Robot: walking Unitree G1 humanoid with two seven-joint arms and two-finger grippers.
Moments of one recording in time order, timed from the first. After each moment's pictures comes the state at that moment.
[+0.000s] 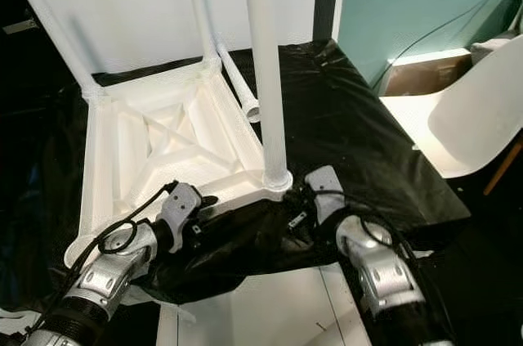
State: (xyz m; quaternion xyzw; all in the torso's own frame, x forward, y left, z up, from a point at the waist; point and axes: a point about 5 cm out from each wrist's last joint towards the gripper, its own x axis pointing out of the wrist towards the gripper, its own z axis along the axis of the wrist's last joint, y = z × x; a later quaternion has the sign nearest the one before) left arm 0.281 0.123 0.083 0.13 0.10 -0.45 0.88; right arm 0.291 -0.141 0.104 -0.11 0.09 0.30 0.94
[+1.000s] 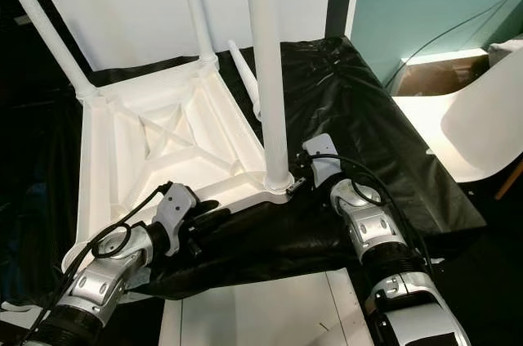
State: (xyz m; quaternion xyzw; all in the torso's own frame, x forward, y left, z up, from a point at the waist) left arm 0.275 0.117 0.088 0.11 0.09 -0.45 0.88; right arm 0.338 -0.140 0.115 -0.13 0.07 0.28 0.95
